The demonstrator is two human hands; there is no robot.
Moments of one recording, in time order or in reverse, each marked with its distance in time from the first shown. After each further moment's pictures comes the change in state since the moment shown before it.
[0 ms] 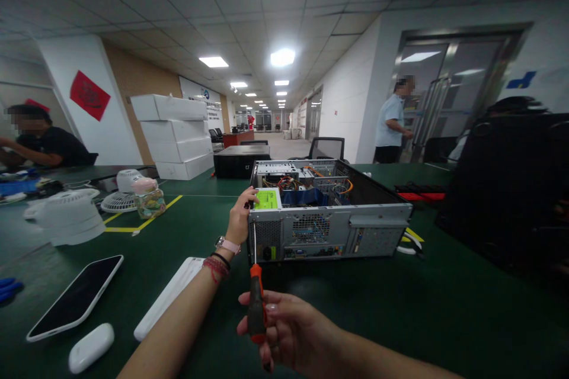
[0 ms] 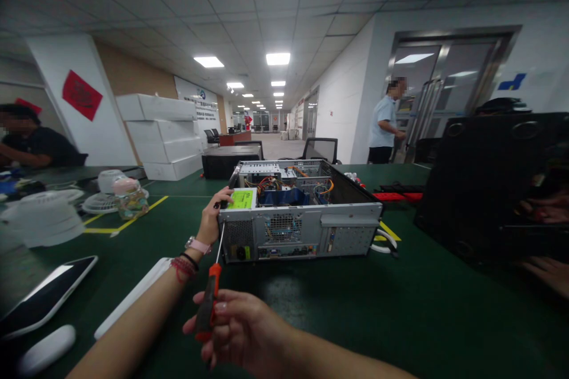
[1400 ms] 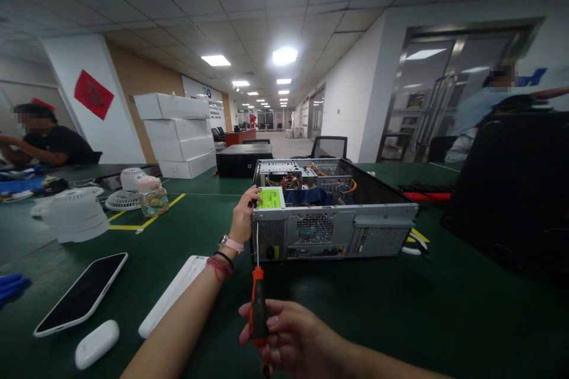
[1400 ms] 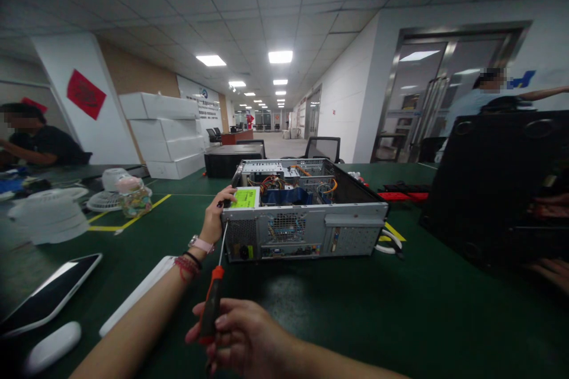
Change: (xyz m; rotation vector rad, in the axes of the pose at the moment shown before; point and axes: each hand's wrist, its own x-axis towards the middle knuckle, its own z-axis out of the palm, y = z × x) left_hand 0.000 -0.005 0.000 -0.010 -0.001 0.013; right_hand 0.003 0.010 -0.002 -0.015 0.076 0.013
